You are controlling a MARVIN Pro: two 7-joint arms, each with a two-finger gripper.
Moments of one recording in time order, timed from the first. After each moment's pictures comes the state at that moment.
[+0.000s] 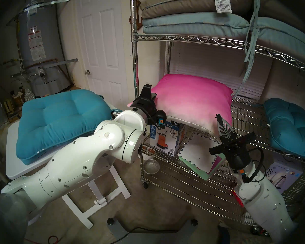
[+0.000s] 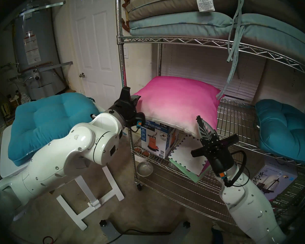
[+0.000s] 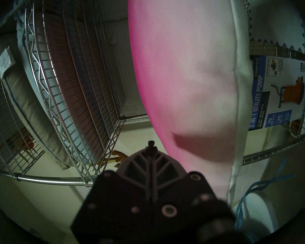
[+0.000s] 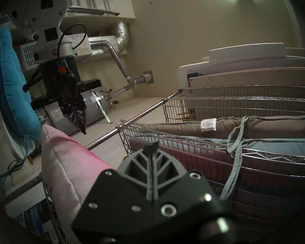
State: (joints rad) left arm 0.99 -0.93 -0.74 -2.14 1.15 0.63 -0.55; right arm -1.77 -0.92 1.47 -1.81 -0.67 -0.86 -0.64
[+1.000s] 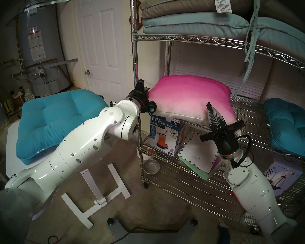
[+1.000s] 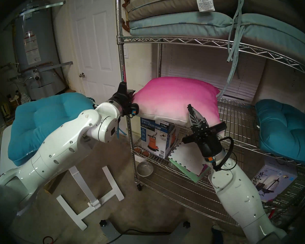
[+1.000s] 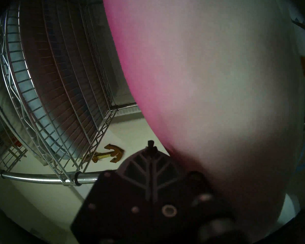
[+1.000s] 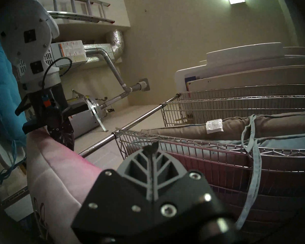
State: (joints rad) left arm 0.90 -1.00 -0.79 -1.81 1.06 0.45 -0.39; right arm -1.56 -1.01 1.39 -1.68 -0.67 -0.93 -0.60
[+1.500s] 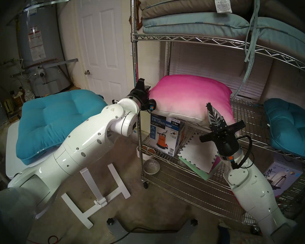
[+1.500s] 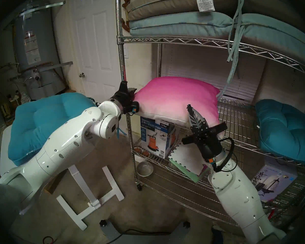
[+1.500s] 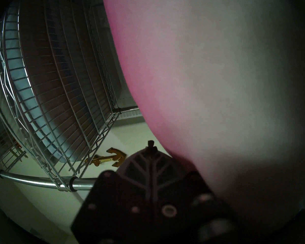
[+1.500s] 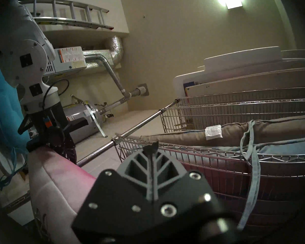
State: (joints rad) left arm 0.88 -1.03 -0.81 -1.77 1.02 0.39 -0.32; right arm -1.58 -1.01 1.40 -1.69 -0.70 -0.95 -0.61
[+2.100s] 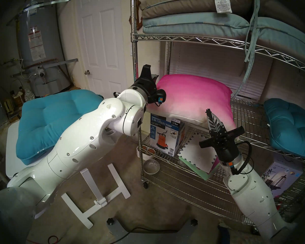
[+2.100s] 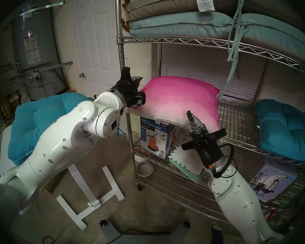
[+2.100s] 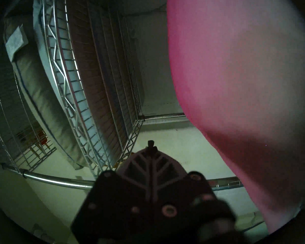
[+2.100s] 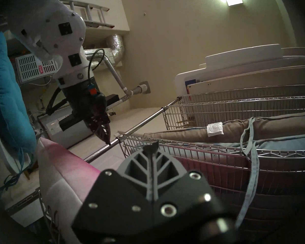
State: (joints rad) left arm 0.89 -1.02 -0.81 -2.02 1.06 0.52 -0.49; right arm -1.63 -1.03 1.41 -1.69 -0.72 -0.96 -0.62
